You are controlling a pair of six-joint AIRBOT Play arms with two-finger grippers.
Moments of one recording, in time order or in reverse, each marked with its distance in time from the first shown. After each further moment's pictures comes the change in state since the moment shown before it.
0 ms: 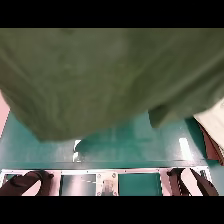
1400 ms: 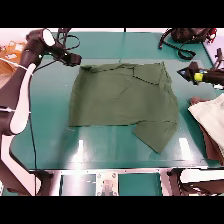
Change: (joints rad) left arm 0.000 -0.964 0.019 -0.192 -0.301 0.043; right arm 0.183 -0.709 -0.513 -0.264 0.235 -0.040
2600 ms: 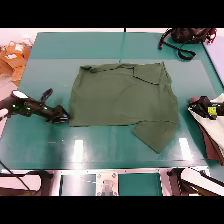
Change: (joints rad) left arm 0.369 0.320 -1.157 -0.596 -0.024 0.335; right arm -0.230 0.329 -0.428 -0.341 0.090 0.075
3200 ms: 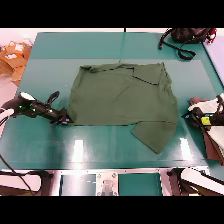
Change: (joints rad) left arm -0.021 -0.029 -0.004 0.012 -0.008 0.052; right arm -0.018 -0.031 -0.134 -0.101 -0.008 0.055
